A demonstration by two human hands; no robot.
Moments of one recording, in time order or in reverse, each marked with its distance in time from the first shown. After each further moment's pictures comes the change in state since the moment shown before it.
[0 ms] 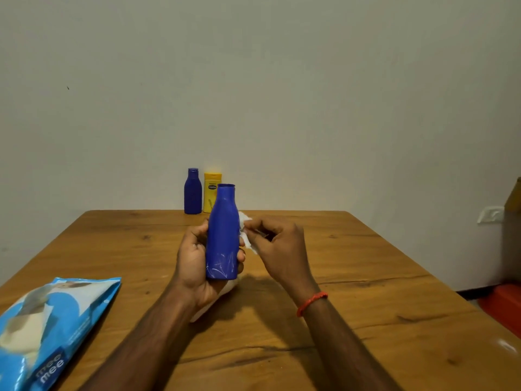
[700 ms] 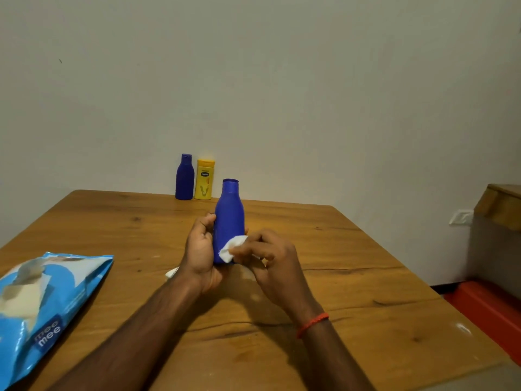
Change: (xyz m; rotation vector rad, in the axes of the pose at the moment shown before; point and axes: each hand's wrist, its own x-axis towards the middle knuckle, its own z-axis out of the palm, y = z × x) left_hand 0.001 -0.024 0.001 -0.109 0.112 0.006; right_hand -0.054 0.001 -0.018 -0.208 -0.194 -0.194
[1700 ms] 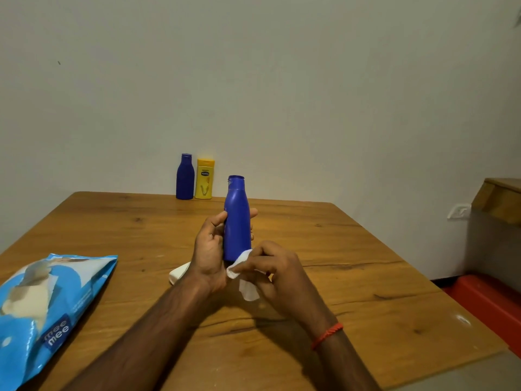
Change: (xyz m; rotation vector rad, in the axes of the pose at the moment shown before) left_hand 0.004 -0.006 -0.002 0.055 -0.167 -0.012; right_hand -0.016 -0.015 -0.011 -0.093 -0.187 0.065
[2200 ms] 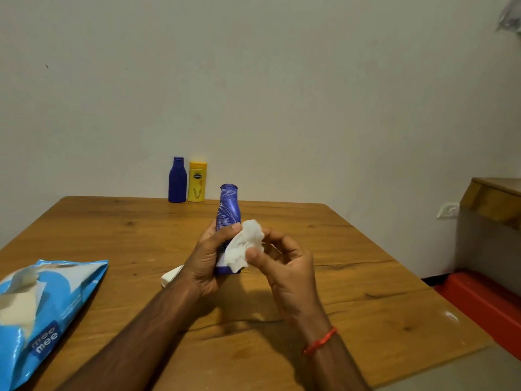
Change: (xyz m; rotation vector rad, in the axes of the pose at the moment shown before) left_hand -0.001 -0.002 0.003 0.118 0.028 0.006; right_hand 0.002 -0.027 -0.010 1.132 0.410 0.347
